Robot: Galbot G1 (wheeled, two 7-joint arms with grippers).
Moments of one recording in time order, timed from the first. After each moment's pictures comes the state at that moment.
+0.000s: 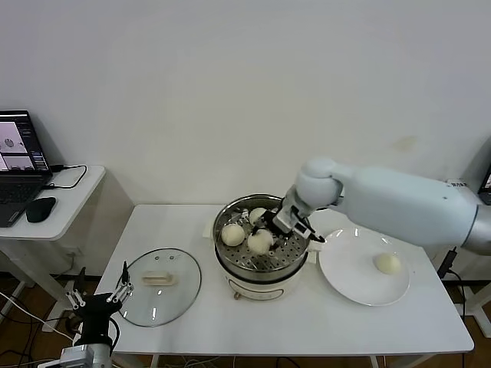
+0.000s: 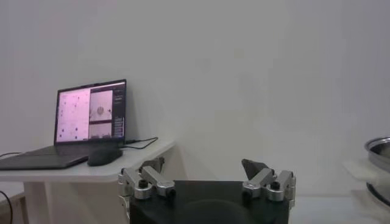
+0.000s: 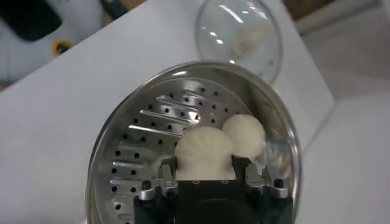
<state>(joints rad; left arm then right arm) 1.69 -1.34 -0.66 -2.13 -0.15 -0.06 -0.26 0.46 0.94 -1.20 1.56 -0.01 0.12 -0.99</state>
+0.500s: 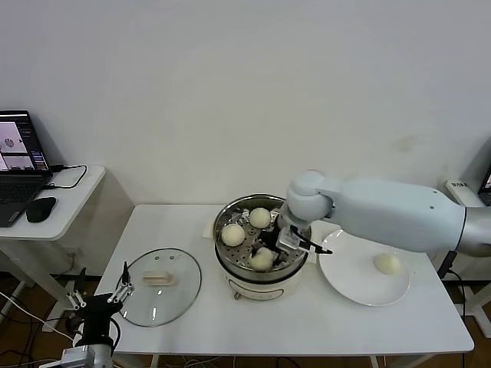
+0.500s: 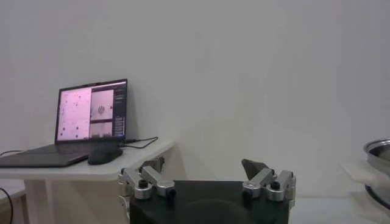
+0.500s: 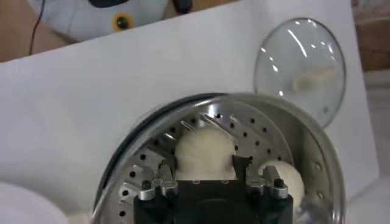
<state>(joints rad) 1.69 -1.35 -0.66 -2.13 -0.15 -0.06 -0.27 0.47 0.95 -1.27 1.60 -0.10 0.28 -1.00</state>
